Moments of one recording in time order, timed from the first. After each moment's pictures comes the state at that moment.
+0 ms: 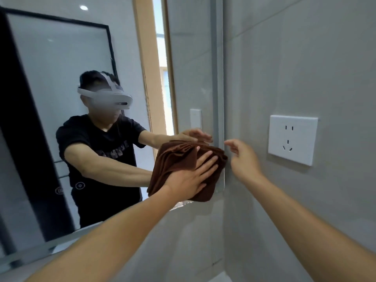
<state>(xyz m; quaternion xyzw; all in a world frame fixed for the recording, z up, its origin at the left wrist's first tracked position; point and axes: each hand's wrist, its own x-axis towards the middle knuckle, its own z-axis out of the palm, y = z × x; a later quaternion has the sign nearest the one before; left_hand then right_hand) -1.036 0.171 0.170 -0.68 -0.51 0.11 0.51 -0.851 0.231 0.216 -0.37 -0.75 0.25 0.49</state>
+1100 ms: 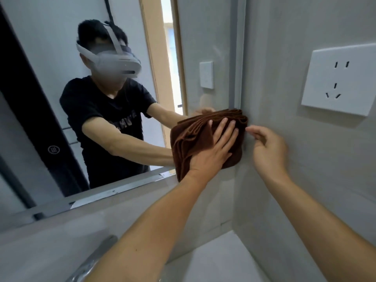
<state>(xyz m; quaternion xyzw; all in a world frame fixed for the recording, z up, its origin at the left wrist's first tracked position) -1.006 0.202 0.101 -0.58 -0.59 0.01 0.57 -0.847 0.223 0.135 -0.37 -0.67 0.29 0.57</state>
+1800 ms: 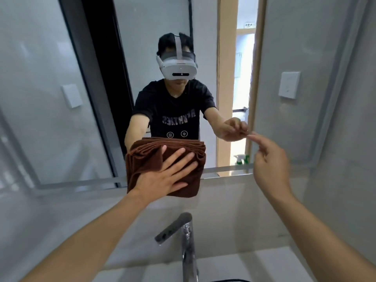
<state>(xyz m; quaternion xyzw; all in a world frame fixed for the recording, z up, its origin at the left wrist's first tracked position) -1.198 -0.102 0.092 -0.56 -0.59 0.10 0.58 -0.956 0.081 0.152 -0.22 -0.76 0.31 0.53</state>
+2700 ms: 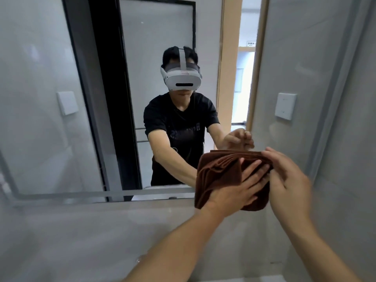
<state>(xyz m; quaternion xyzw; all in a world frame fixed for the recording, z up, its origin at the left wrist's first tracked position) -1.070 0.087 0.098 -0.58 -0.61 0.05 0.53 -0.923 0.114 0.160 -0.17 -0.74 0.30 0.58</state>
